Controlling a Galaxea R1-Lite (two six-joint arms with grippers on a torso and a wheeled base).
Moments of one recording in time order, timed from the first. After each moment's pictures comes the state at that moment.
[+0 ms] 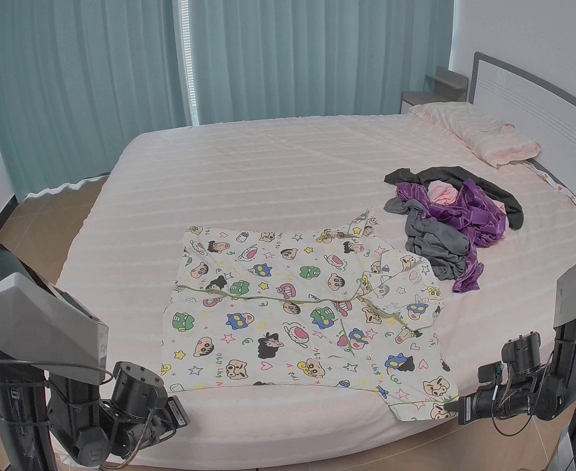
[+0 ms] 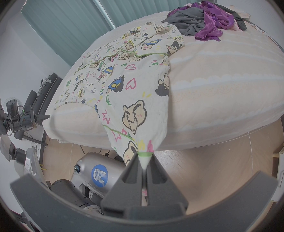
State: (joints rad) left arm -0.45 2.23 -0.05 -1.30 0.23 -0.84; right arm 0.12 2.22 -0.02 -1.22 0.27 0.09
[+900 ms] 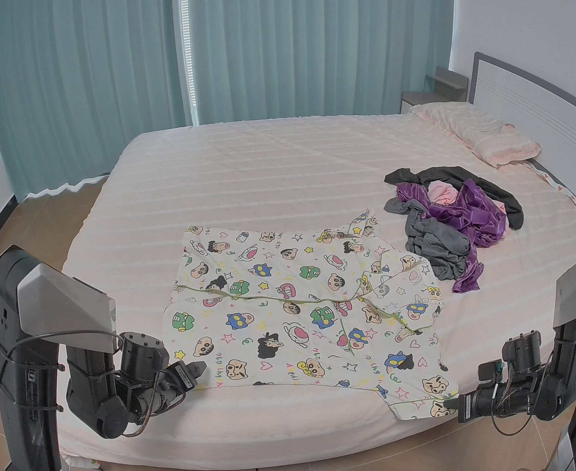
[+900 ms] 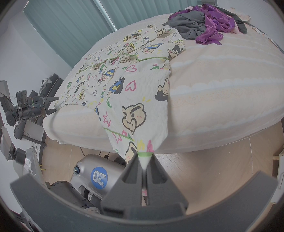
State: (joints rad) left arm -0.33 2.36 -0.29 -1.32 0.15 -0.80; right arm 0.12 2.22 -0.02 -1.25 0.28 0.09
